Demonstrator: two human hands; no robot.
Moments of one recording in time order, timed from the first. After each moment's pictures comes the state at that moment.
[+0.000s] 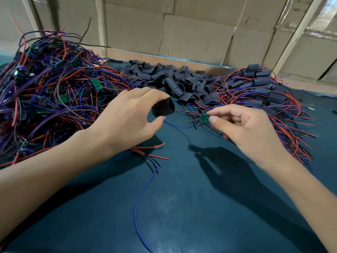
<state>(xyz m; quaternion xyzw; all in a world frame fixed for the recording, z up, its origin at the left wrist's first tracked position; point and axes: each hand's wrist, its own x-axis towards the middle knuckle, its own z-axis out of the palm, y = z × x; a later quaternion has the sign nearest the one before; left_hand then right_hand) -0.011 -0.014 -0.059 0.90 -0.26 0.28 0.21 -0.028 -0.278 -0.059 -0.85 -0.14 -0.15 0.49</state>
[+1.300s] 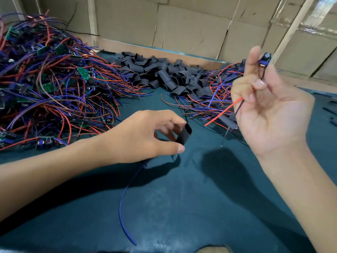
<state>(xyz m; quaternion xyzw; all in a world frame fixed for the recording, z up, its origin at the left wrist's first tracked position) -0.030 -0.045 -0.074 0.84 -0.30 -0.02 0.45 -0.042 -0.273 -0.015 -0.28 -0.15 -0.02 0.95</state>
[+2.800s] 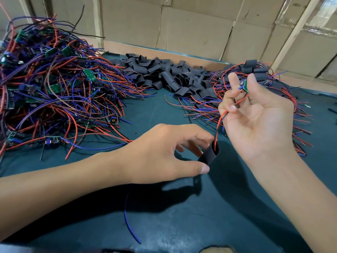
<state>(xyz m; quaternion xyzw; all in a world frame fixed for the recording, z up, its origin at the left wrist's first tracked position) -0.059 -0.068 -0.070 0.81 -0.36 -0.04 0.45 -0.043 -0.254 -0.030 -0.35 0.00 -0.10 0.93</state>
